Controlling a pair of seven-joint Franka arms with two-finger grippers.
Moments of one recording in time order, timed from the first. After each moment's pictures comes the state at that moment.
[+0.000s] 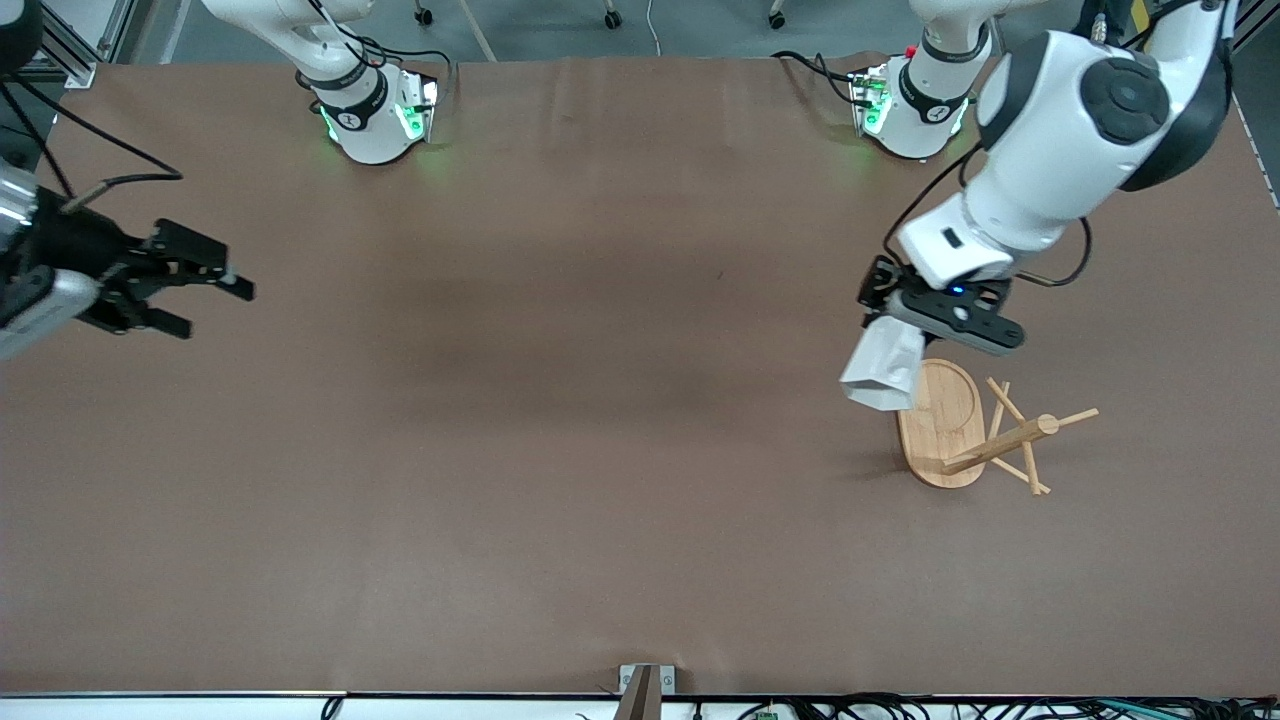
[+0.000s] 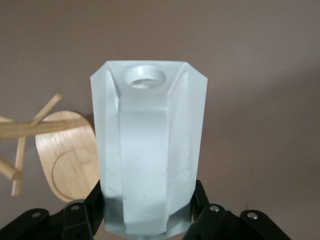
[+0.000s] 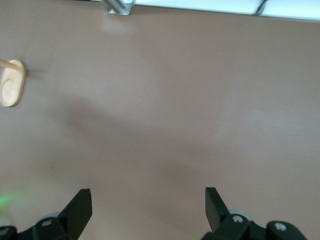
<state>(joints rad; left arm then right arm) 0.29 0.02 -0.59 -1.96 -0.11 2.11 0.08 0.01 0.05 -0.05 -1.54 0.34 1.68 -0.32</state>
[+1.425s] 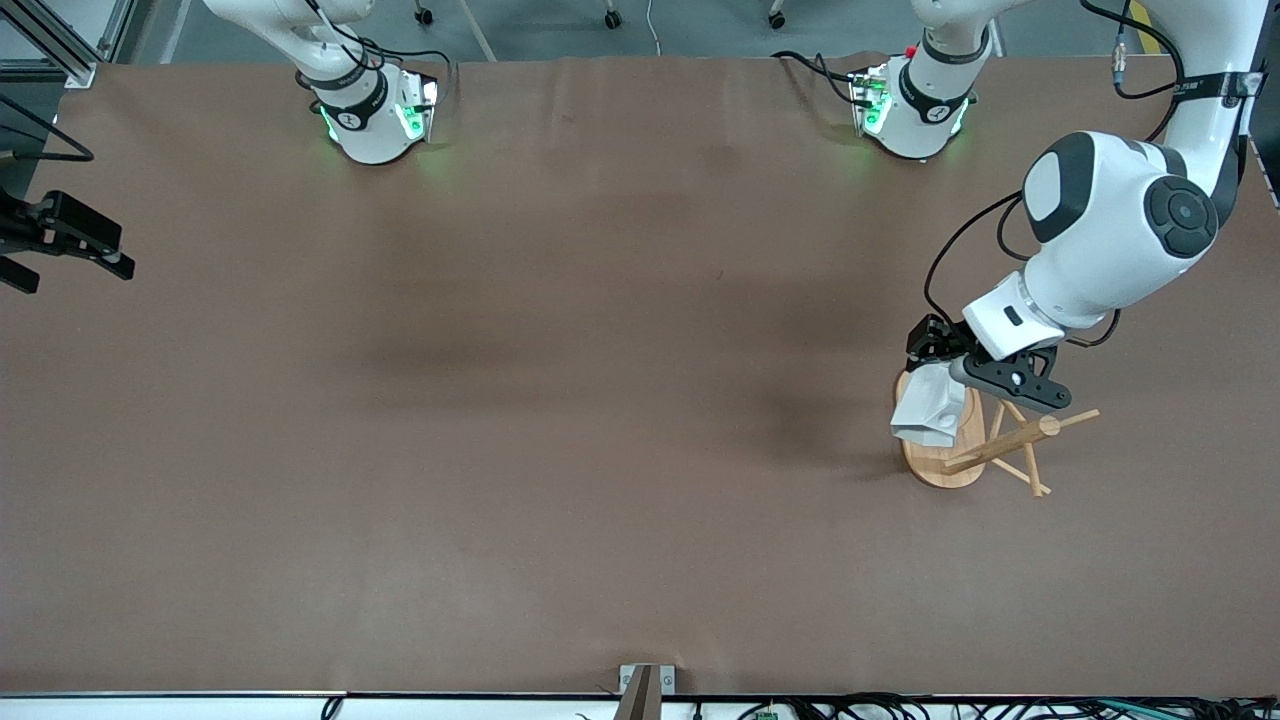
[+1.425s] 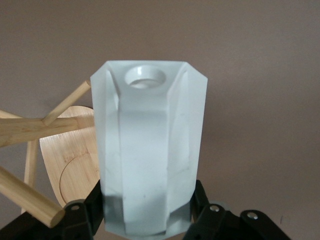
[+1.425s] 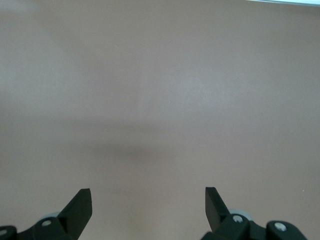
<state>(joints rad) 0.39 0.15 -0.59 -2.01 -0.12 2.24 0.20 -0.01 0.05 -0.03 -1.42 0.04 1.51 -0.11</state>
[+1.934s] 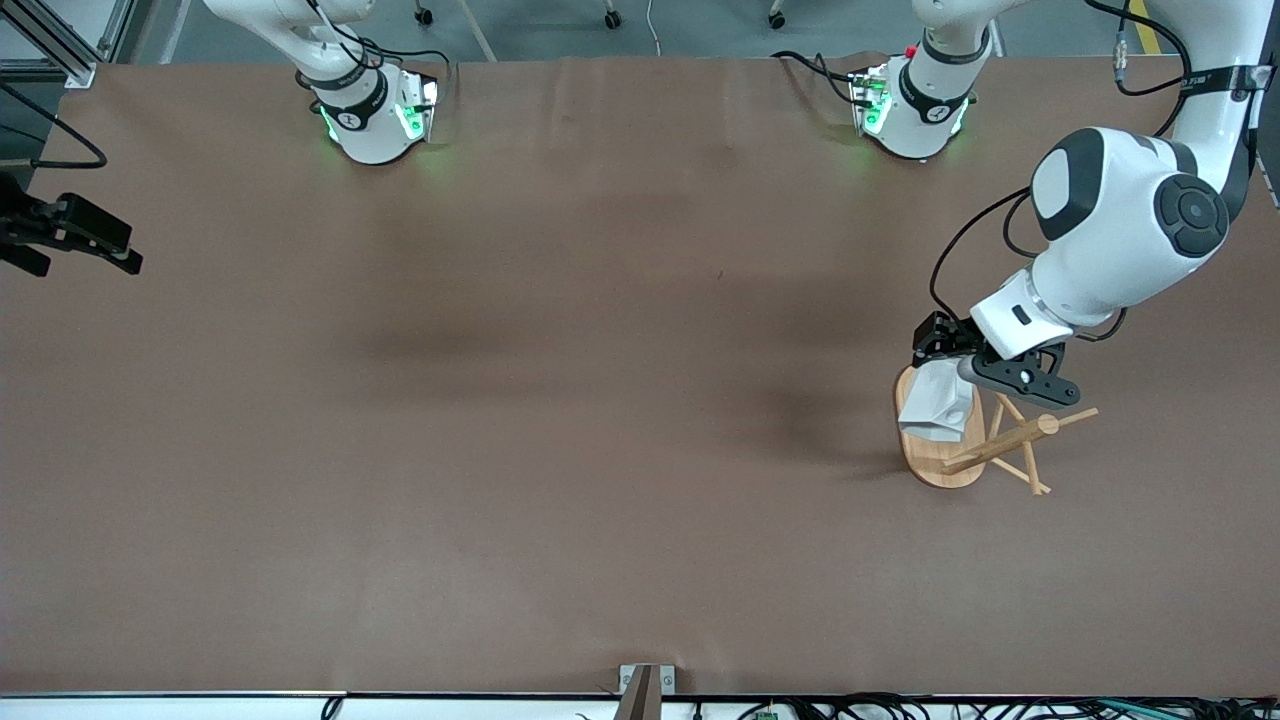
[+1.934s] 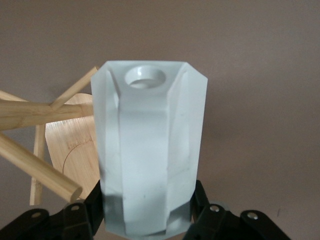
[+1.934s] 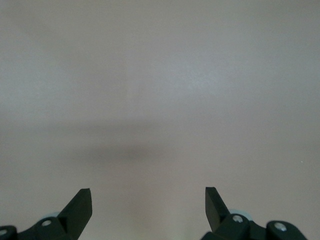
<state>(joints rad) 0.40 0.13 -0.59 -2.01 -0.12 2.18 0.19 -0.01 -0.01 -0.03 -1.52 0.01 1.52 -0.04</state>
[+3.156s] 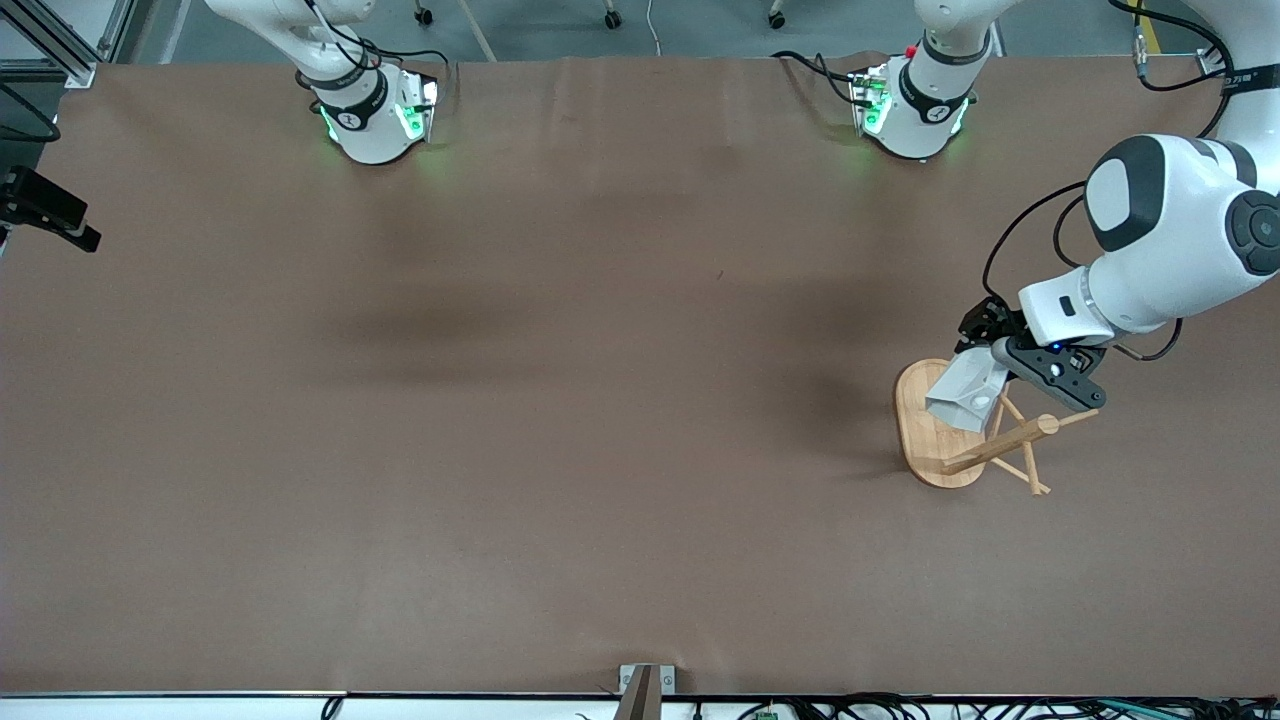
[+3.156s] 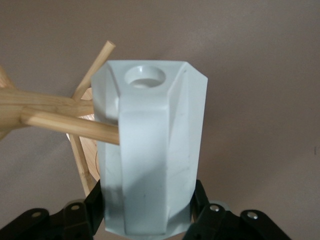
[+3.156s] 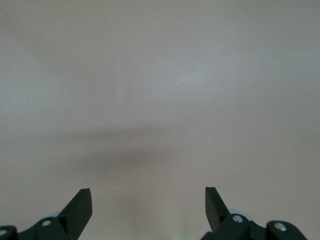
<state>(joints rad) 0.51 0.15 -0.59 -2.00 -0.12 2.12 0.58 -0.05 -0.03 -0.04 -1.50 0.00 1.48 -0.03</state>
